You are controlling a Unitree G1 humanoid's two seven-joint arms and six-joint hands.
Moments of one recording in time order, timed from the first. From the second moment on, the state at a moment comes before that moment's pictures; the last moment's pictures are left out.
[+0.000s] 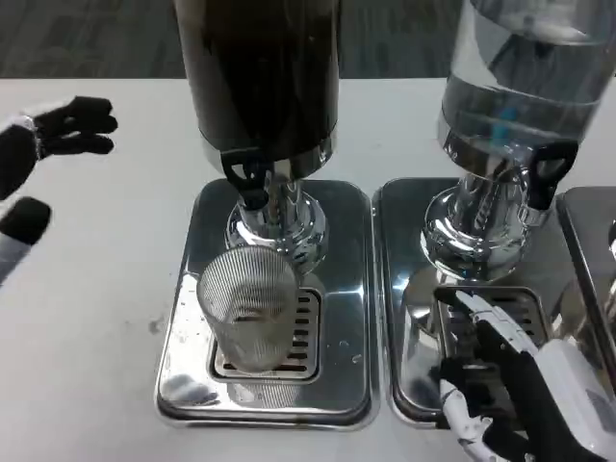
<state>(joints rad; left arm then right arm) 0.04 0.66 0.11 0.30 -0.36 -0.87 -0.30 0.56 -0.24 0.19 -0.37 -0.60 -0.18 -0.11</state>
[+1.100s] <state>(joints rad) -0.25 0.63 0.30 0.28 -0.77 0.04 -1.08 0.51 -0.25 0.18 -0.32 -0.56 -0.18 -0.10</state>
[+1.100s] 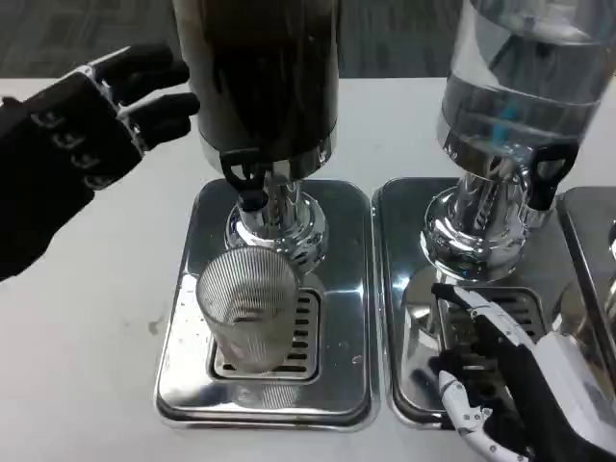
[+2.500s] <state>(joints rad) -0.48 0.58 0.20 0.42 -0.61 0.27 -1.27 0.52 -0.24 0.17 -0.32 -0.55 -0.18 -0.10</state>
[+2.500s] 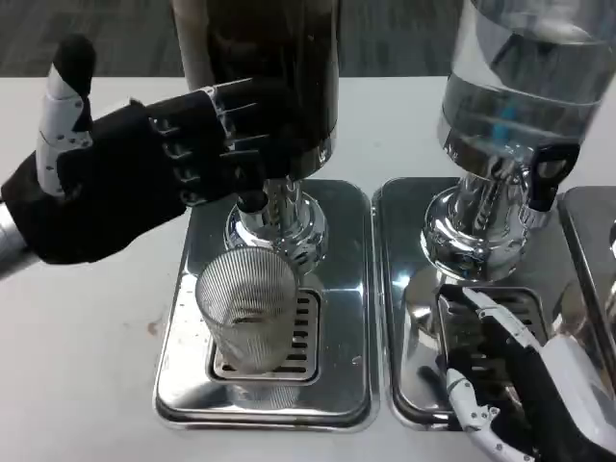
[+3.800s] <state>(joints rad) -0.38 0.60 0.18 0.22 -0.44 -0.15 -1.24 0.51 -0.24 0.14 -0.32 -0.54 -0.17 -0.09</state>
